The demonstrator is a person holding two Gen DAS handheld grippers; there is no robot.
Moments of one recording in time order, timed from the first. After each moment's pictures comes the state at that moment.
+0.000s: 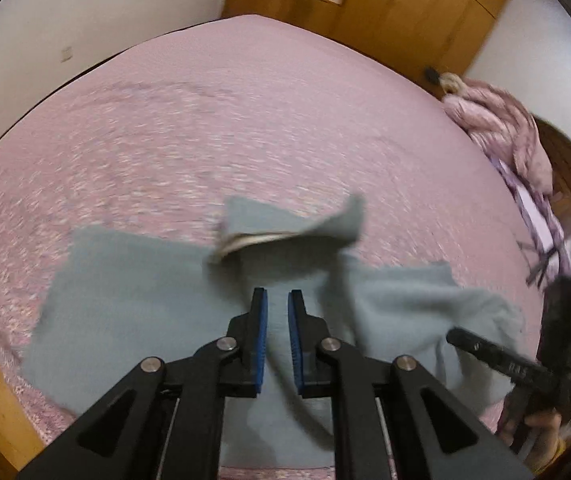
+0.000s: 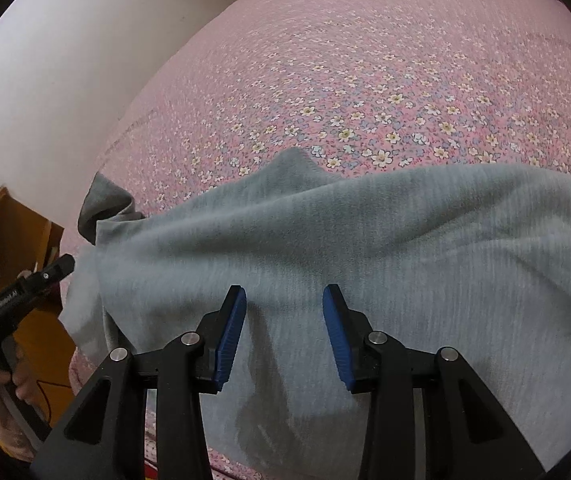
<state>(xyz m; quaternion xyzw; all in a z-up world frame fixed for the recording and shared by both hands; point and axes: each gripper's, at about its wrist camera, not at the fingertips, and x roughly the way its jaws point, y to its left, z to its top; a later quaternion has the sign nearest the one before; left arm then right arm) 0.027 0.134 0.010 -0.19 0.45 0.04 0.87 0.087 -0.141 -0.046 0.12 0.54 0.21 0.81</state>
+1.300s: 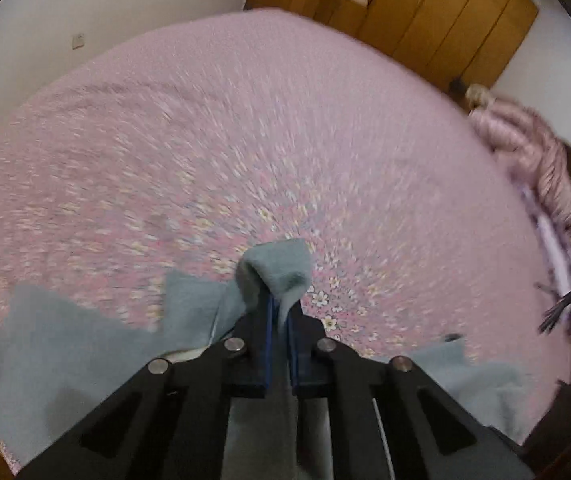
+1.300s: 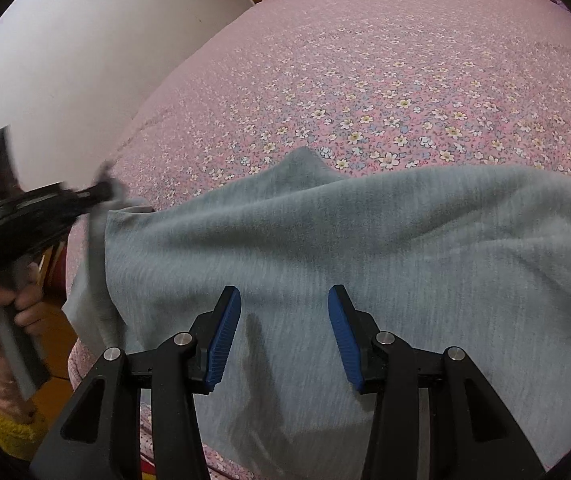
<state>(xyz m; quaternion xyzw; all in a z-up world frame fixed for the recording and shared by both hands) 0.101 0.105 0.002 -0.20 0.45 0.07 0.87 0.082 -0.137 -0.054 0.12 0.52 0.23 0.81</state>
